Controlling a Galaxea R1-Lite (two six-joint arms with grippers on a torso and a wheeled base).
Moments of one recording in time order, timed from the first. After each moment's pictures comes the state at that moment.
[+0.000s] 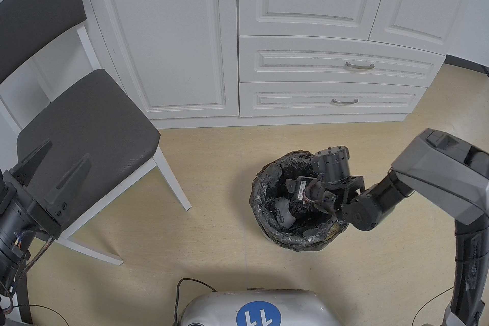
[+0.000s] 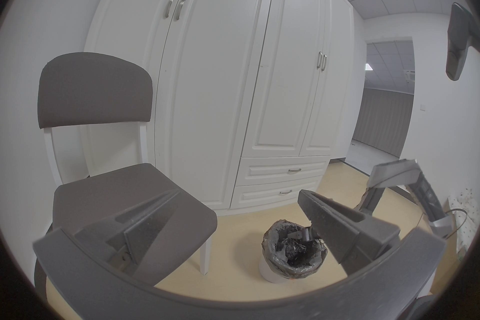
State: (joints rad) left arm -0.50 0.97 -0.21 -0.96 0.14 -0.02; right arm 0.51 2.31 -1.11 -0.67 -0.33 0.43
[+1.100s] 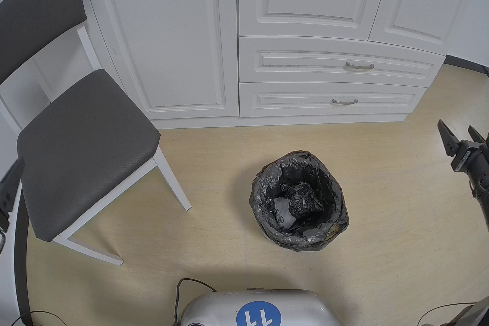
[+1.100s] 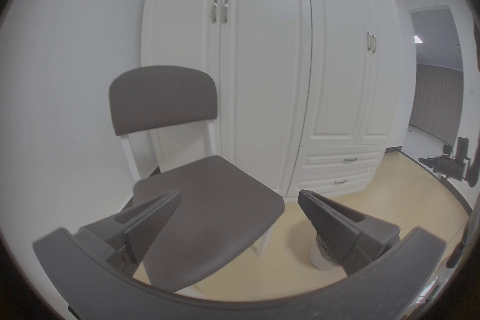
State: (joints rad) left arm -0.27 0.65 -0.38 -0.37 0.31 -0.02; right arm 0.10 1.31 -0.24 -1.27 -0.21 0.02
